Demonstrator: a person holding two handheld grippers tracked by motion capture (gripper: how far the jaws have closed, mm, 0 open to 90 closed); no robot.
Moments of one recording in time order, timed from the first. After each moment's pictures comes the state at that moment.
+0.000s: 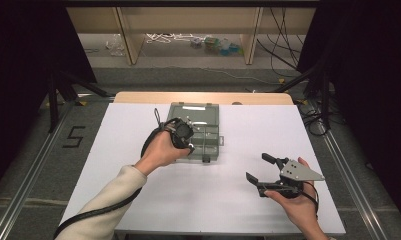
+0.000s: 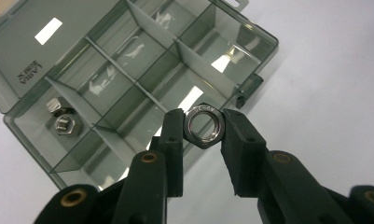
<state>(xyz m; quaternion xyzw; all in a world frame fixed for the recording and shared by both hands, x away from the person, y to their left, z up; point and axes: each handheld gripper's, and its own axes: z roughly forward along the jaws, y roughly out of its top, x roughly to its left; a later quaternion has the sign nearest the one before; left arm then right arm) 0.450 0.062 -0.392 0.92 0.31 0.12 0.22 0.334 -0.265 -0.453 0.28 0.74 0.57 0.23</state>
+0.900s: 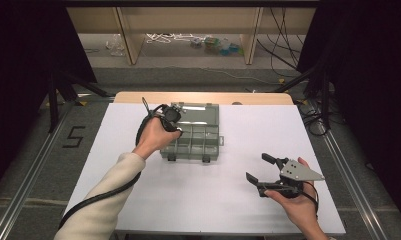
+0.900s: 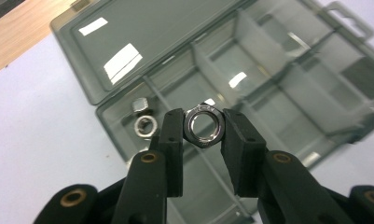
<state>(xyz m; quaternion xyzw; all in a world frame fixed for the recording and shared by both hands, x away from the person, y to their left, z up) 0.501 0.093 -0.399 0.87 0.39 0.17 0.23 0.336 -0.266 -0.454 0.27 0.74 0.57 0.25</state>
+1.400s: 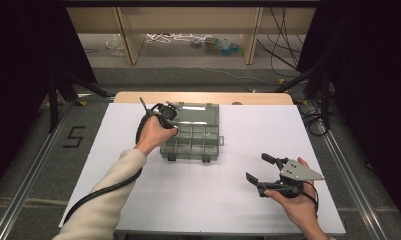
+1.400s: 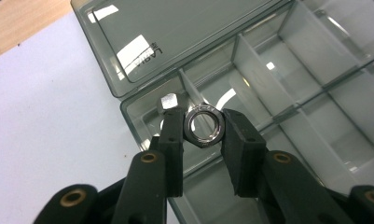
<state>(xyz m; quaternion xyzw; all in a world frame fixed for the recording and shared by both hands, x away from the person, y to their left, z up) 0.522 0.104 -0.417 0.86 0.43 0.17 0.22 0.336 -0.267 -0.454 0.27 0.74 0.57 0.24</state>
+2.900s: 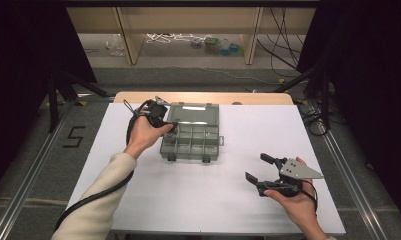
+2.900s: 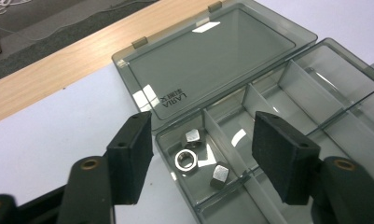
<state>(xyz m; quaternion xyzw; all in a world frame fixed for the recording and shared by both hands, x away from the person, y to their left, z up) 0.511 0.132 -0.401 0.82 0.42 0.22 0.33 0.341 -0.266 -0.458 0.28 0.73 0.58 0.22</state>
